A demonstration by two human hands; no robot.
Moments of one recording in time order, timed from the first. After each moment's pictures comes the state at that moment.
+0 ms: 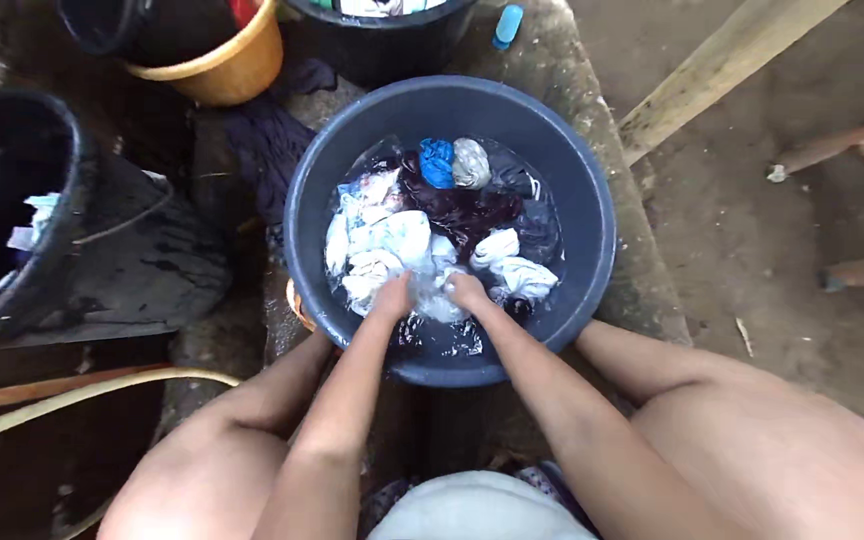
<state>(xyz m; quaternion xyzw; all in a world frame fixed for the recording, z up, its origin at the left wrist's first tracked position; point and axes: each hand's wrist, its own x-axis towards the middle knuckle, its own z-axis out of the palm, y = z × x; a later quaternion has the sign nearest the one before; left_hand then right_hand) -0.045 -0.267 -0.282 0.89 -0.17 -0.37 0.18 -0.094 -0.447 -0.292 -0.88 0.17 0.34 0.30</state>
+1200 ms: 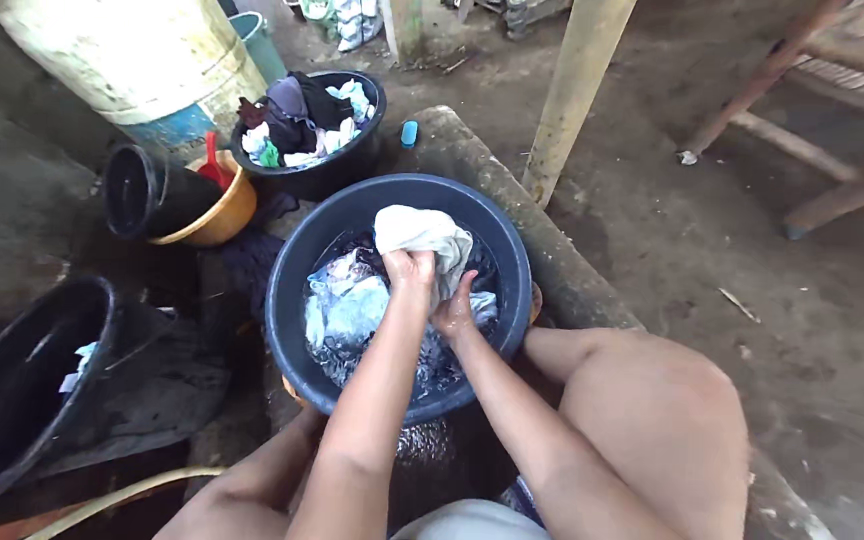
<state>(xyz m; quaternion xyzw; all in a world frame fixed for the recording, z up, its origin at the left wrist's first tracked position) -0.080 -0.464 -0.085 0.19 -0.01 -0.14 0.97 -0.142 -0.484 -0.184 -0.20 0.18 -0.16 0.95</state>
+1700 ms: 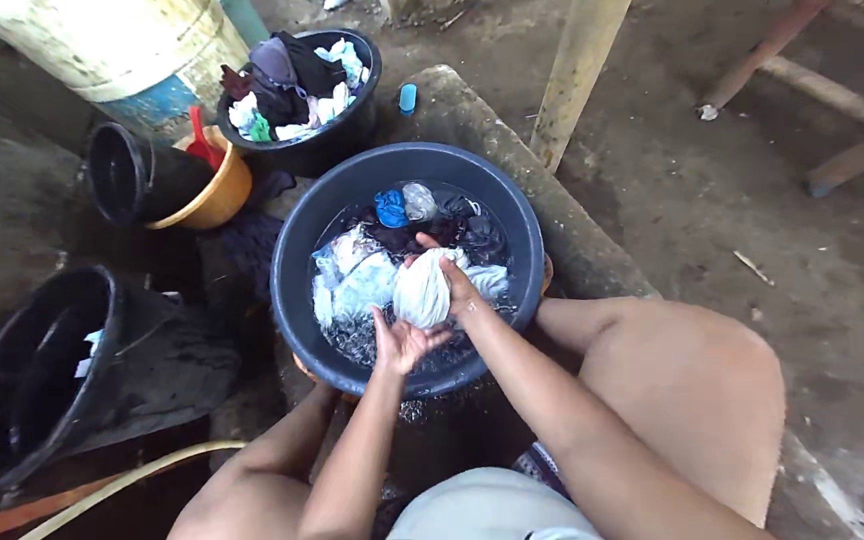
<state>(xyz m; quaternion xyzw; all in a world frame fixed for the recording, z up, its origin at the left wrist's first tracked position) -0.150 -0.320 -0.186 0.41 0.08 -0.41 0.81 -0.146 -0.474 -0.194 -0.31 -0.03 -0.09 0.95</state>
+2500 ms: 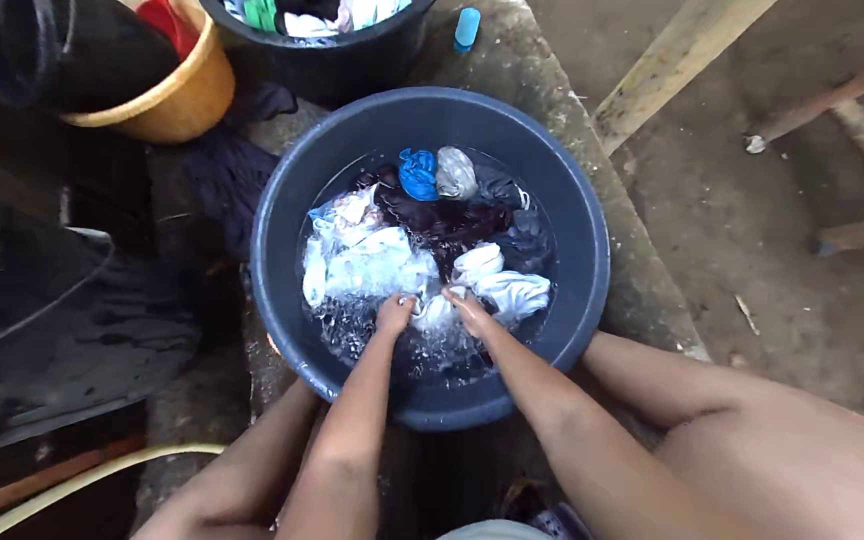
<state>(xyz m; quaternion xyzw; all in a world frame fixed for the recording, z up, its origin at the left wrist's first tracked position) -0.022 -0.302 -0.350 0.84 0.01 -0.42 0.36 -0.105 -0.477 -0.374 -0.58 0.40 0.14 0.69</state>
